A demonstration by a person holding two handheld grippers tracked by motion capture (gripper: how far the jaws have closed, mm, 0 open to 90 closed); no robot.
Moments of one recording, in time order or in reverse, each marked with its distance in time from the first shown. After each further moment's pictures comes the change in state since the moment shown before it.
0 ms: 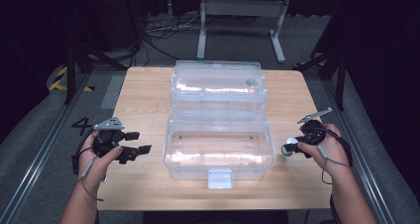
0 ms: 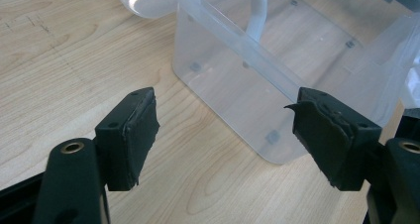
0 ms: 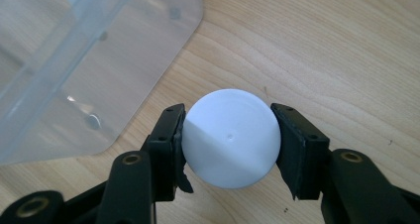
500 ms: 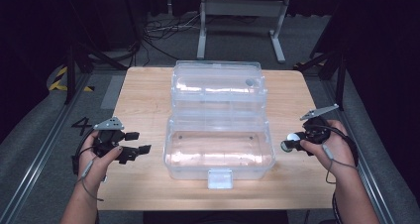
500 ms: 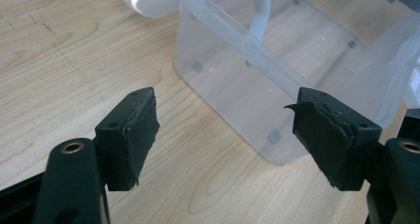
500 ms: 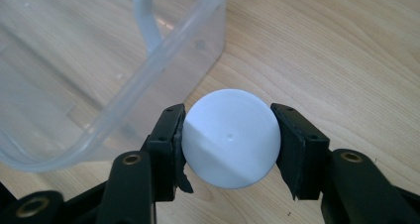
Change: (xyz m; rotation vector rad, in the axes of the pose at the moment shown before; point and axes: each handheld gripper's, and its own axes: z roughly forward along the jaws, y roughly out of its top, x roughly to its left) left arm 0.001 -0.001 0.000 0.002 0.006 -0.004; right arm 0.019 0.010 -0.029 -0.062 0.003 -0.048
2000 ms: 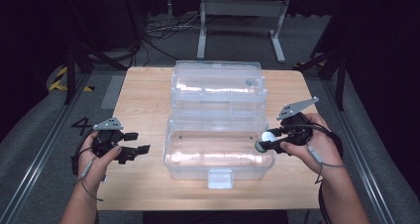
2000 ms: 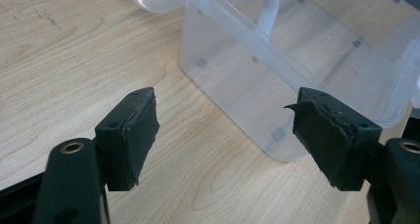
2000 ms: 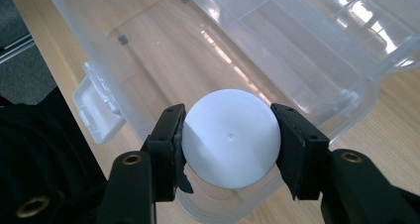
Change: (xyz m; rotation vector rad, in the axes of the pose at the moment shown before) left arm 0.003 -0.003 0.000 0.004 0.007 -0.013; right arm 0.078 0.050 -0.021 -0.065 0.167 -0.240
